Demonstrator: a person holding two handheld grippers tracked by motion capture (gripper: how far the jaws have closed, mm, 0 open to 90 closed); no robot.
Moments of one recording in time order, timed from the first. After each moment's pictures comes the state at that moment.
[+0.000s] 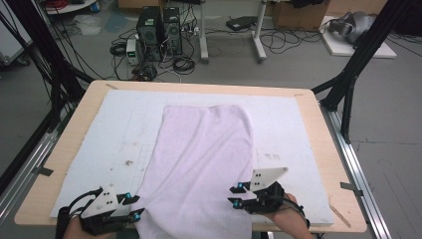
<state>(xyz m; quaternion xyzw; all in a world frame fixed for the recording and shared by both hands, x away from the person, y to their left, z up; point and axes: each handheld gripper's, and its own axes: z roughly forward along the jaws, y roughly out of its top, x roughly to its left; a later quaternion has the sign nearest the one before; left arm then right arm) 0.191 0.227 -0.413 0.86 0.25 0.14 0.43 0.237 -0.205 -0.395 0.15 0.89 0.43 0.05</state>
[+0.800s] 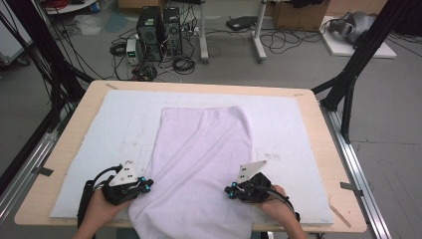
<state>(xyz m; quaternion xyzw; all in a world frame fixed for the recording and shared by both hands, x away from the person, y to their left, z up) 0.242 0.219 -0.439 0.87 0.25 0.14 0.40 0.267 -0.189 -0.436 0.15 0.92 0.37 0.03</state>
